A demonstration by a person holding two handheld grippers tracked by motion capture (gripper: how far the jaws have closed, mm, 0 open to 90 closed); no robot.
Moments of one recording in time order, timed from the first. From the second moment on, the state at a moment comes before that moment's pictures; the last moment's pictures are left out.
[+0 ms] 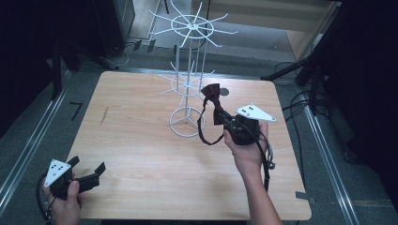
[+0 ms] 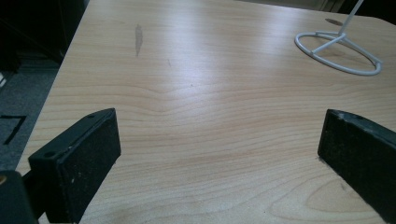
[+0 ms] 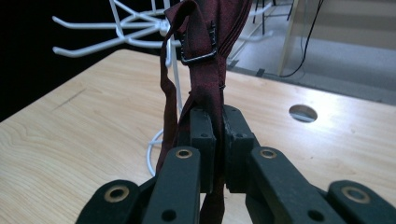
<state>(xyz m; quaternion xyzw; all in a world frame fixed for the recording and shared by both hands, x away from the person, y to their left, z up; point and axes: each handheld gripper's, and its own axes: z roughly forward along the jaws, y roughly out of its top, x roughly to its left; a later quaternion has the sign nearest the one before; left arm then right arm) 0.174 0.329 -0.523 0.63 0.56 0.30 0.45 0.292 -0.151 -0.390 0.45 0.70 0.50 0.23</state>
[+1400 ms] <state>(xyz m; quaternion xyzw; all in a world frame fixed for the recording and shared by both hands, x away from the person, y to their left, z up) 0.174 0.329 -0.523 0.63 0.56 0.29 0.45 0.308 -0.145 -0.466 0.50 0.73 0.44 0.18</state>
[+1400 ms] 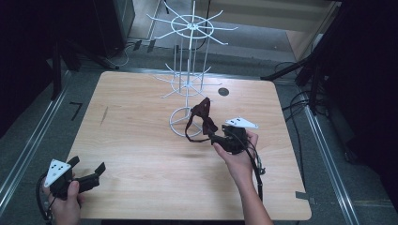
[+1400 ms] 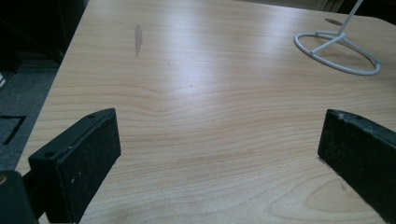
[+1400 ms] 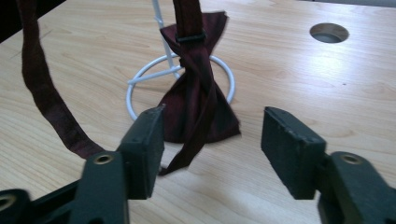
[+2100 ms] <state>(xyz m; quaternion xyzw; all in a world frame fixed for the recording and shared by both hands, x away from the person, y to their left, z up) 0.173 0.328 -0.522 0.63 0.56 0.30 0.45 0.264 -0.216 -0.483 0.53 0.69 0.45 0.19</state>
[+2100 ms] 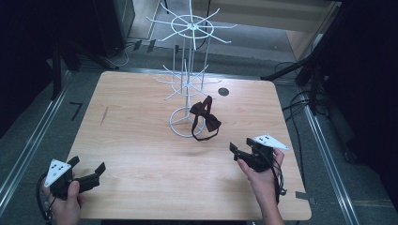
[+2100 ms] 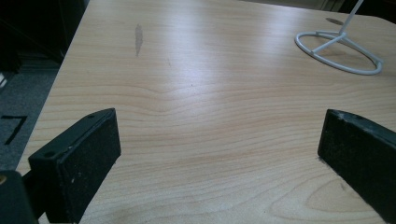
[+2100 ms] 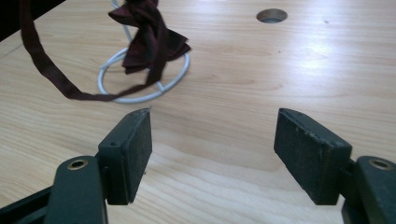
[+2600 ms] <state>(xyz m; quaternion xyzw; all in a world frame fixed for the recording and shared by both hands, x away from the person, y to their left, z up) 0.173 0.328 -0.523 0.63 0.56 0.30 0.45 0.244 -0.251 -0.500 0.53 0.69 0.45 0.19</state>
